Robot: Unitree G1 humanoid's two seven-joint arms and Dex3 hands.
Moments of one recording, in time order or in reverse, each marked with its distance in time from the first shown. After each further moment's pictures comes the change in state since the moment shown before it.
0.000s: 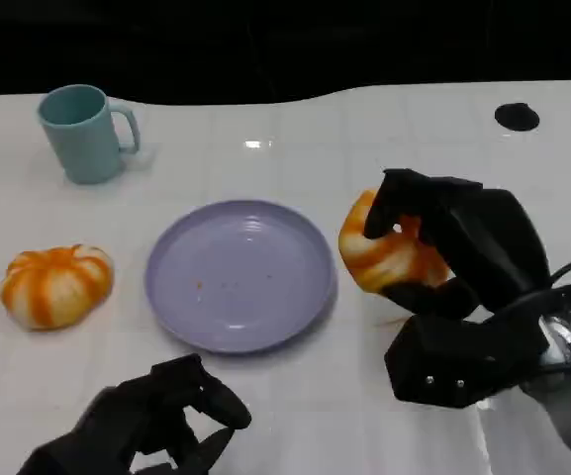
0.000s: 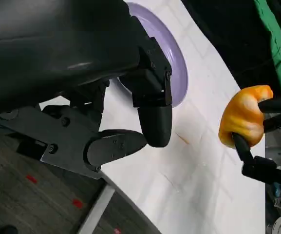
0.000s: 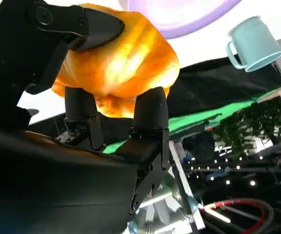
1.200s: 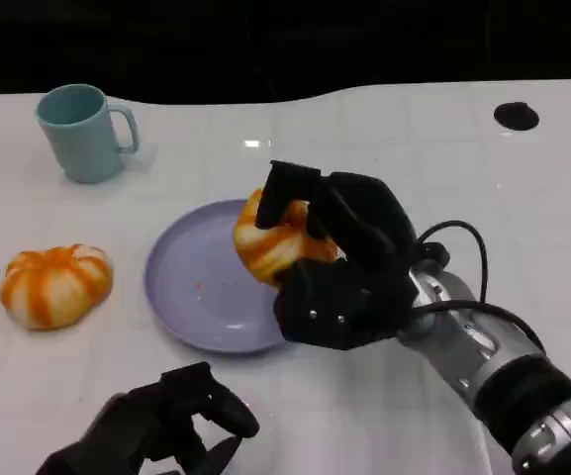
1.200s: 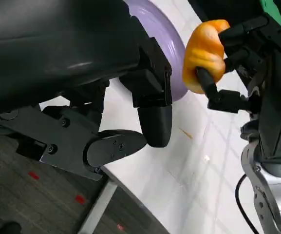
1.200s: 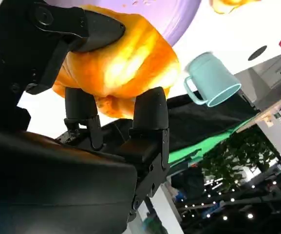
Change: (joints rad) left arm 0.002 -0.007 -0.023 0.030 0.016 -0.027 0.003; right arm -0.369 0.289 0.075 0.663 0.057 -0.142 -0.070
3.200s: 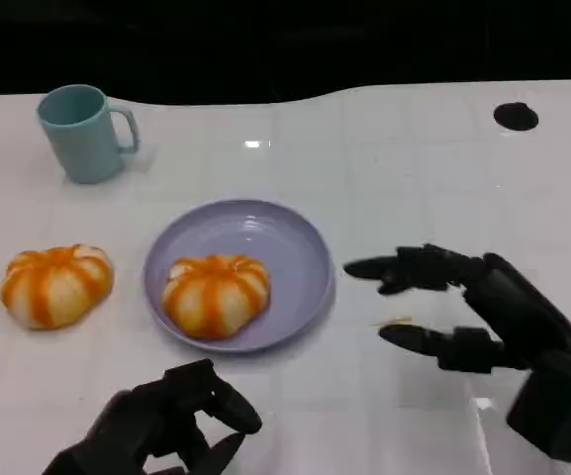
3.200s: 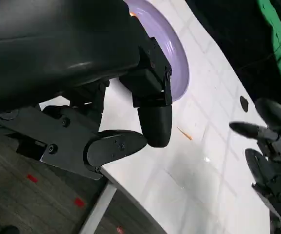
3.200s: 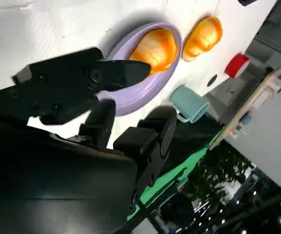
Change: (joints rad) left arm -0.013 -0.014 -0.005 0.022 0.019 -0.013 0.006; right arm 0.616 -0.316 -0.243 -0.776 0.413 -0.096 0.540
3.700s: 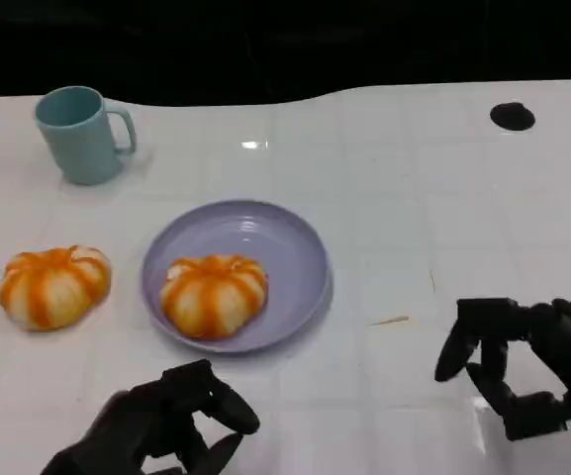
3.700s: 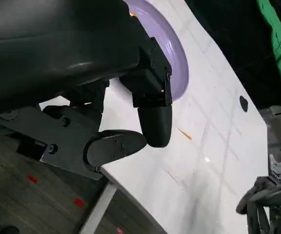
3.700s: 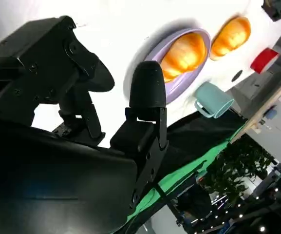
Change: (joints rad) left arm 0.005 0.001 0.005 0.001 -0.002 -0.001 0.000; right arm 0.203 -0.100 -0.082 -0.183 -0.033 0.012 -0.009
